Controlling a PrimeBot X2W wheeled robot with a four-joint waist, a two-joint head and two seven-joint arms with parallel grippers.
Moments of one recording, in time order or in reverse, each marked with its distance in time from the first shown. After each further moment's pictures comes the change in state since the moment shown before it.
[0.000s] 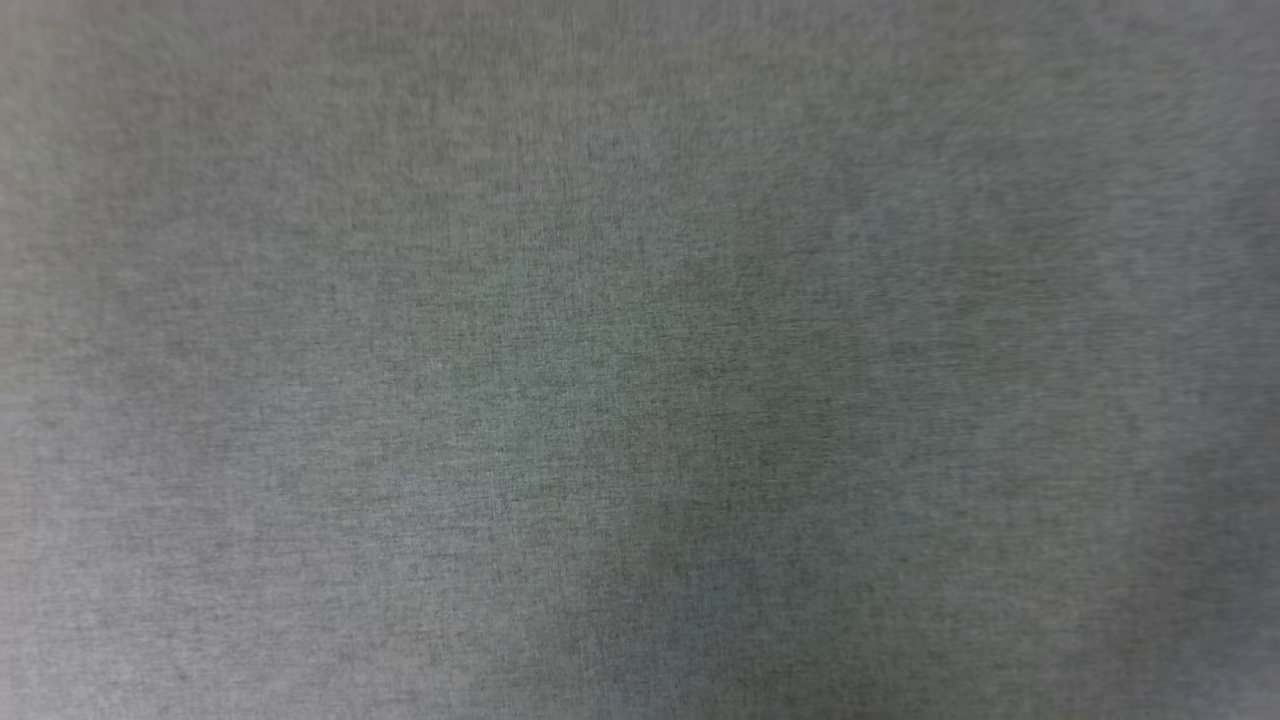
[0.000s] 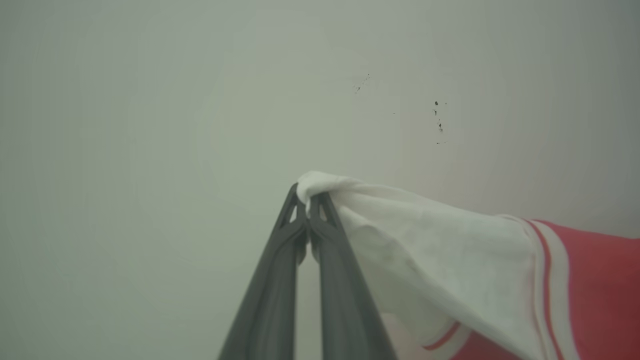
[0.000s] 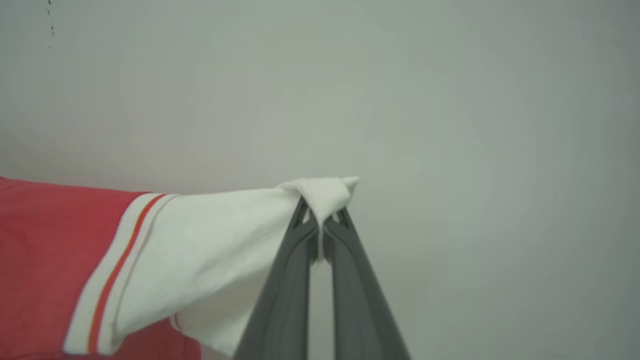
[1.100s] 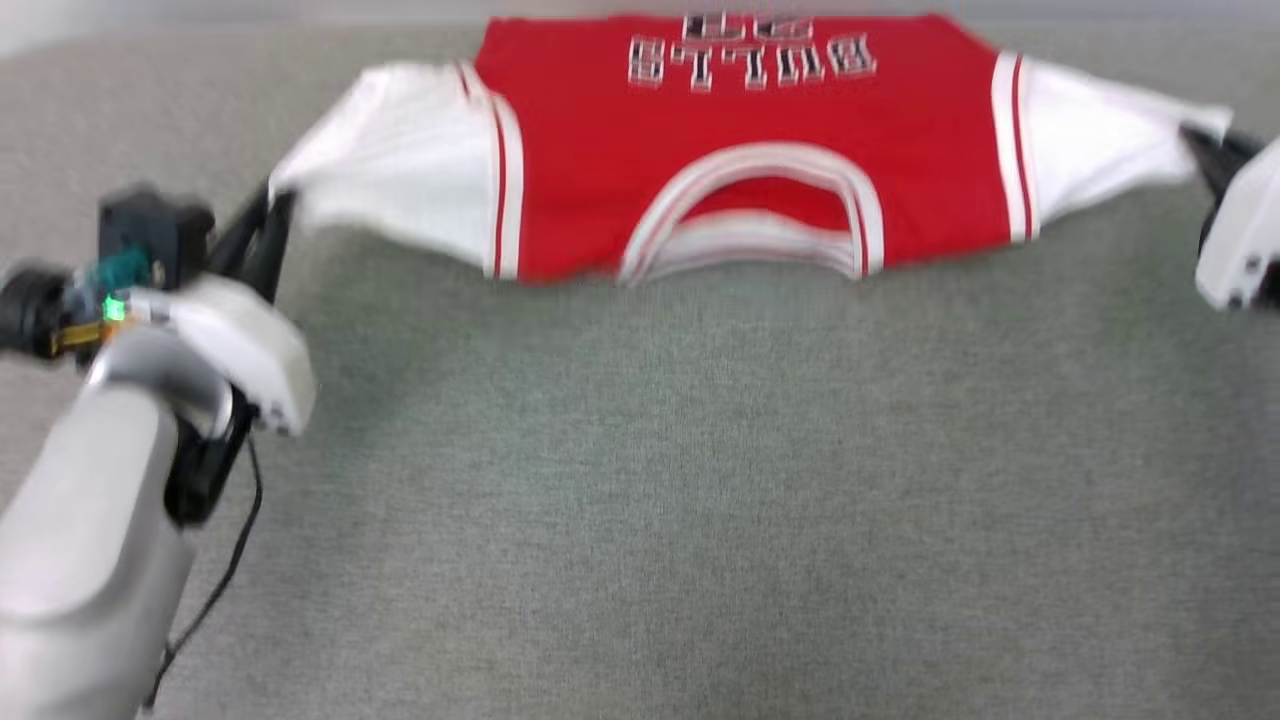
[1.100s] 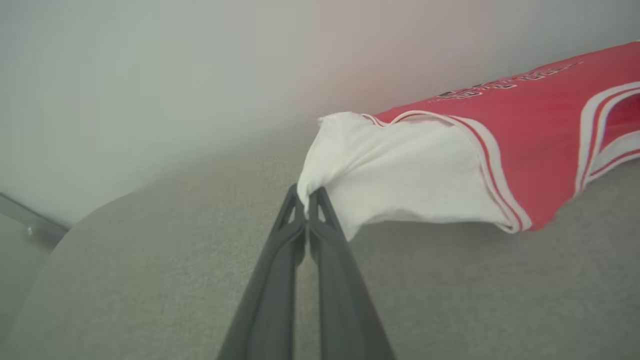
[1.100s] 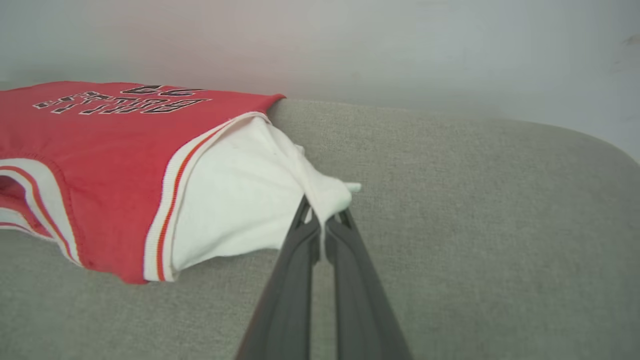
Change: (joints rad) left arm 1.010 -0.021 -0.196 0.073 -0.078 -0.028 -0.123; right arm 0.794 -0.075 0.187 0.223 0.233 0.000 0.007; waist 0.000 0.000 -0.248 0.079
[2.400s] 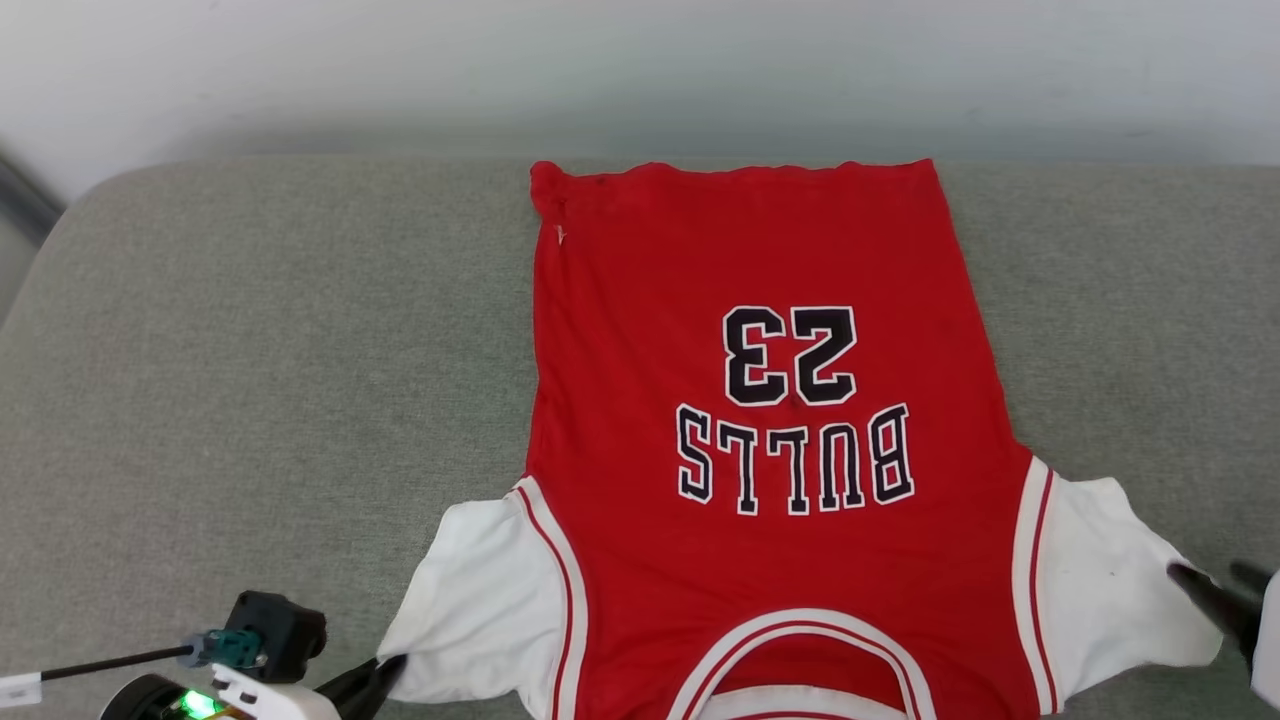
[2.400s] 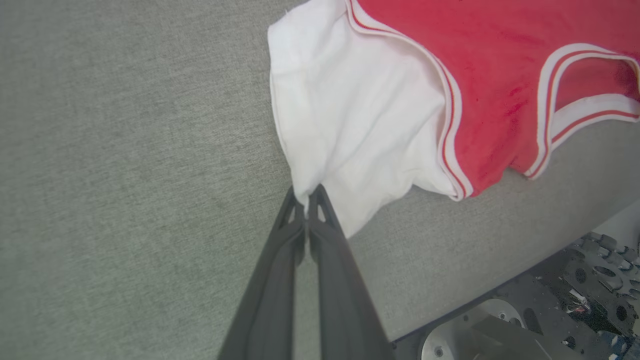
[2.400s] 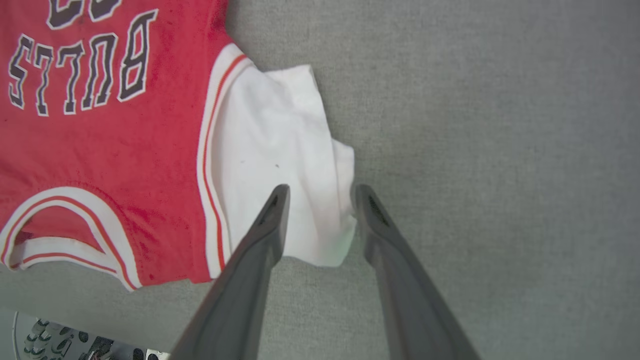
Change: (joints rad) left arm 0.779 0.211 -0.049 -0.594 -0.260 0.064 0.377; right arm 0.919 0.102 -0.460 -0.813 0.010 0.000 0.636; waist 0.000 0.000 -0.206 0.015
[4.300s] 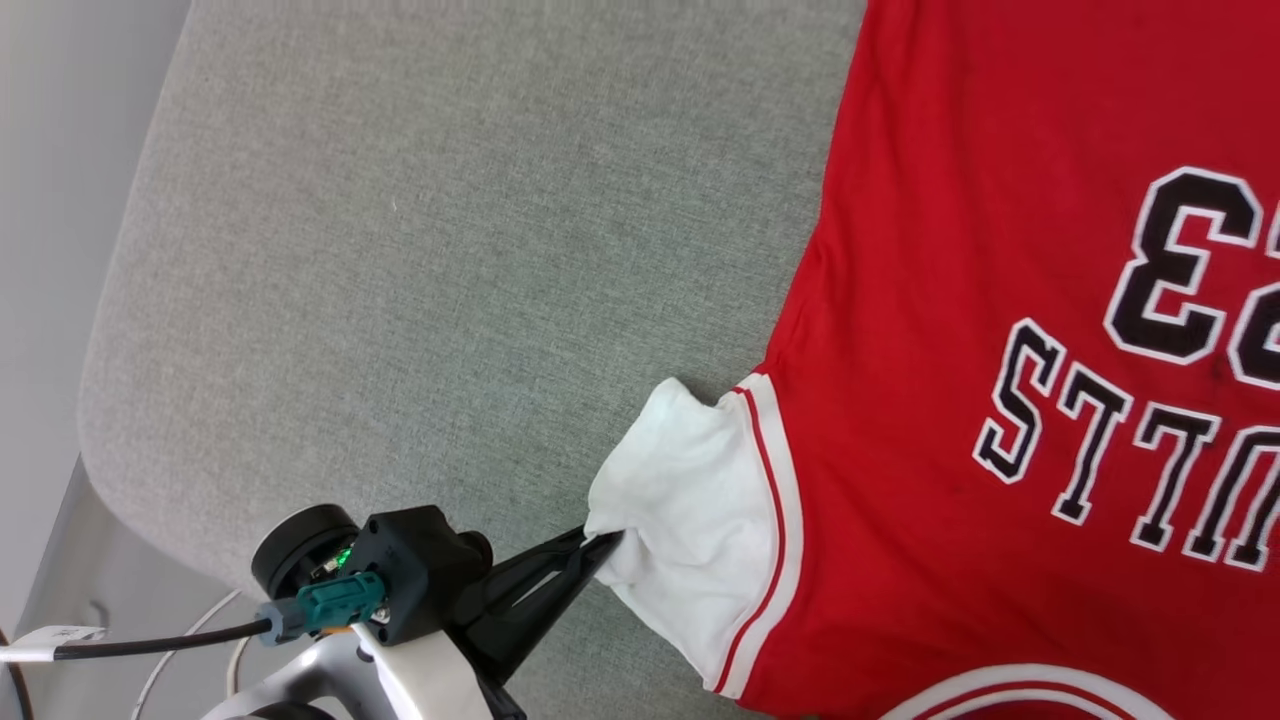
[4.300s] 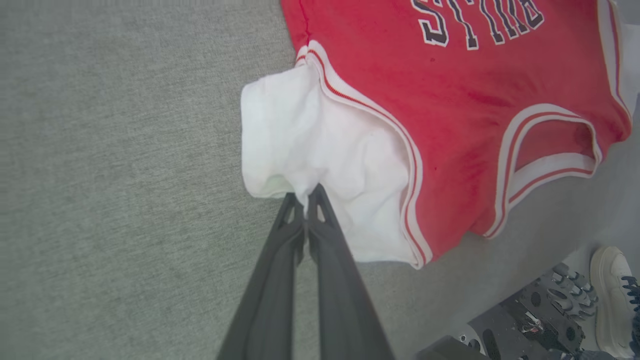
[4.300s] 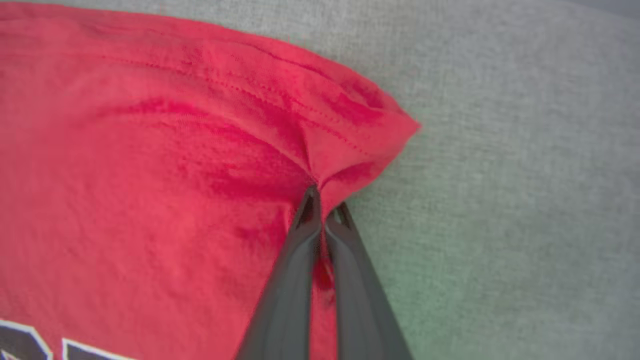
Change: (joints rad) left arm -0.249 -0.094 -0.127 -0.367 0.041 -0.079 0.028; right arm -1.068 -0.140 -0.019 0.430 -0.359 0.000 0.428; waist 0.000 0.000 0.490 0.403
